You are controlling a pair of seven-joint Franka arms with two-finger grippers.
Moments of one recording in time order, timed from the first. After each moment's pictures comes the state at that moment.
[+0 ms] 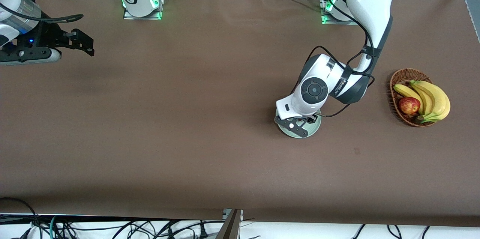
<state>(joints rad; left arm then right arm) -0.32 0.64 -0.17 -1.54 0.12 2.06 -0.02 0.14 -0.02 -0.02 -1.65 -0.01 1.57 0.03</state>
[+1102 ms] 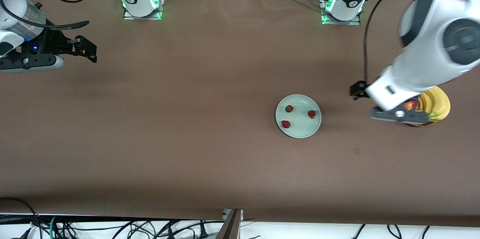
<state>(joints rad) -0.06 0.37 -0.15 -1.22 0.11 1.51 -0.14 0.15 0.02 -0.01 -1.61 -0.02 1.62 0.03</state>
